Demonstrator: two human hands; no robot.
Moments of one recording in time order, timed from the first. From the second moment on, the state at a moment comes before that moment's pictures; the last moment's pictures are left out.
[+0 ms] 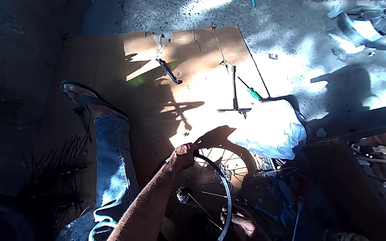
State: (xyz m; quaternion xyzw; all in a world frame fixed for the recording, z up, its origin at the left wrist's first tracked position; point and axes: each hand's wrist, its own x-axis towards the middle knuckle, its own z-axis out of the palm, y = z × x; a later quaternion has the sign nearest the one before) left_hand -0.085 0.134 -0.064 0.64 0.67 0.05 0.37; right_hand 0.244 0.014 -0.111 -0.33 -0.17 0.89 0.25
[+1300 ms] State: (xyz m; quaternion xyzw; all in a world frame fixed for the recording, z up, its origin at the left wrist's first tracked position) left_hand 0.020 0.004 -0.038 0.67 0.57 0.09 0.46; right_hand 0.235 0.023 -0.075 -0.40 -0.58 0.63 0.32
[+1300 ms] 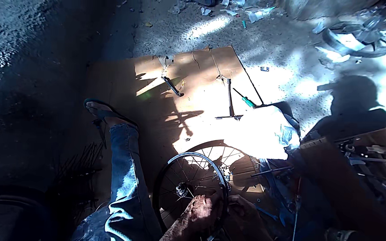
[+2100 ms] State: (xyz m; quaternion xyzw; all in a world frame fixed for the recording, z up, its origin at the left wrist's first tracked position) left_hand 0.024 0.006 -0.035 0.67 0.57 0.09 0.47; right_hand 0.241 0.030 -0.080 -0.41 -0.65 0.59 0.26
